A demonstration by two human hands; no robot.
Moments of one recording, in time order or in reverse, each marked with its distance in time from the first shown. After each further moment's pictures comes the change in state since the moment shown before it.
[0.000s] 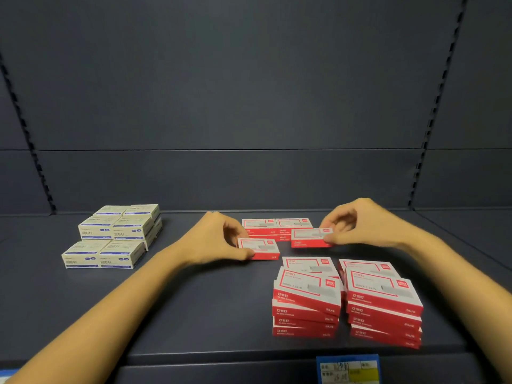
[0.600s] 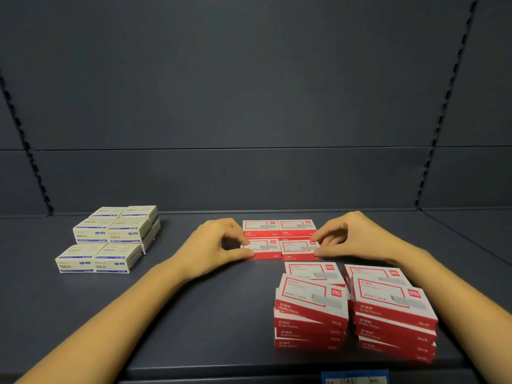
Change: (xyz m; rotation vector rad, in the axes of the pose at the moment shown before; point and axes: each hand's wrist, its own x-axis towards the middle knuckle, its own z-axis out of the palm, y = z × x) left_hand -0.001 -0.014 0.010 0.141 0.102 0.119; right_hand 0.015 0.019 0.025 0.092 -0.078 -0.013
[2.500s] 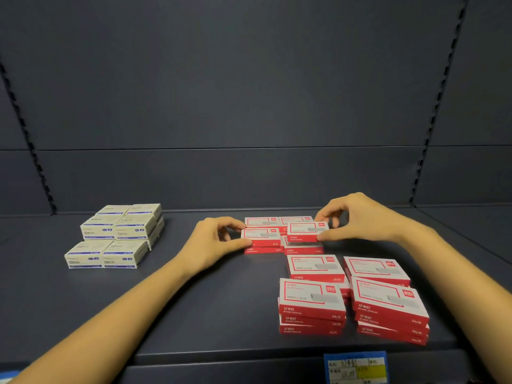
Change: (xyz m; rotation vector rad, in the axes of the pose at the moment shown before) left_hand -0.006 0.001 0.003 -0.159 0.163 -0.148; right_hand -0.006 -0.032 -0.015 -0.308 0.088 -0.019
